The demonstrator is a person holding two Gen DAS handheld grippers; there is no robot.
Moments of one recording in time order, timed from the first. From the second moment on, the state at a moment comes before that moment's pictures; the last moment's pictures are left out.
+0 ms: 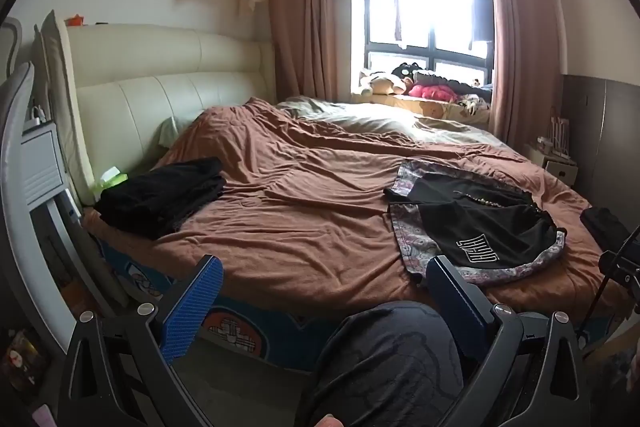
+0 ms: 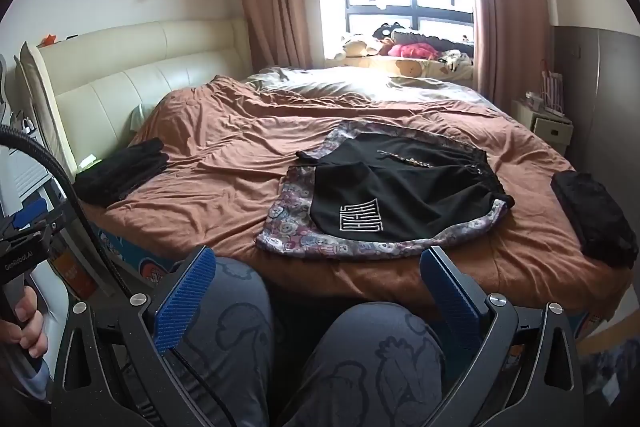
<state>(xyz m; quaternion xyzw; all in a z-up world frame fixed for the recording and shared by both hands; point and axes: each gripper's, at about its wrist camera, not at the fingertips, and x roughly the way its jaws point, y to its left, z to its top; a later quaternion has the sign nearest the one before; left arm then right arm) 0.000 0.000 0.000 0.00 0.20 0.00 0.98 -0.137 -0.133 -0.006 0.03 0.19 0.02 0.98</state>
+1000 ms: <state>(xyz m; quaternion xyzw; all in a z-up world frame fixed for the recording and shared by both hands) -0.001 0.014 -0.003 -0.03 0.21 0.00 0.98 -0.137 -0.127 -0.005 0.02 0.19 0.03 0.98</state>
